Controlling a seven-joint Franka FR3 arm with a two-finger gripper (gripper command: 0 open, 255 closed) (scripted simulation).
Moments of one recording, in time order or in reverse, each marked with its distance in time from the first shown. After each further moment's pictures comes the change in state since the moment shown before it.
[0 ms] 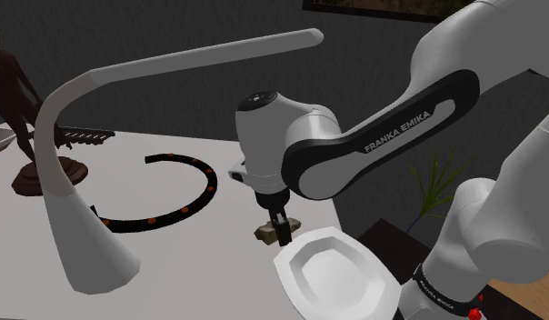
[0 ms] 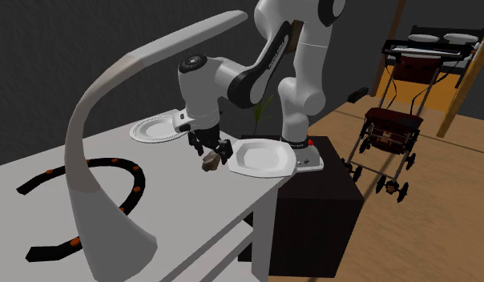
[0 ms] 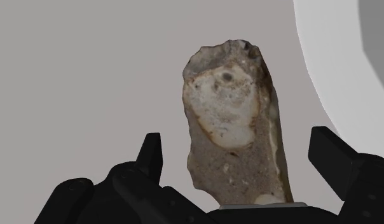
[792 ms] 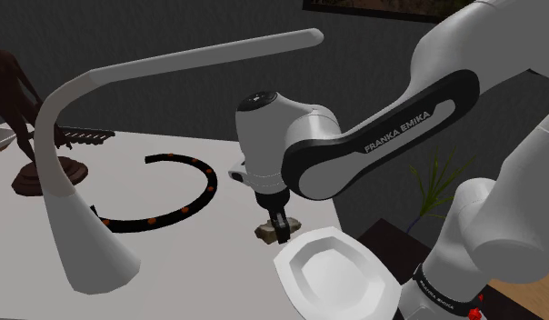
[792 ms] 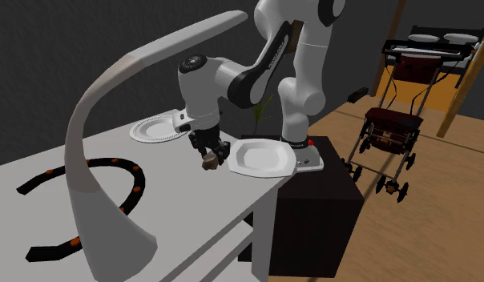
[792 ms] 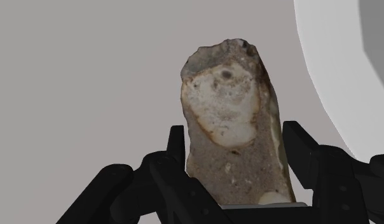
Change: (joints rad) arm 0.000 0.001 0.000 0.000 0.000 0.001 0.000
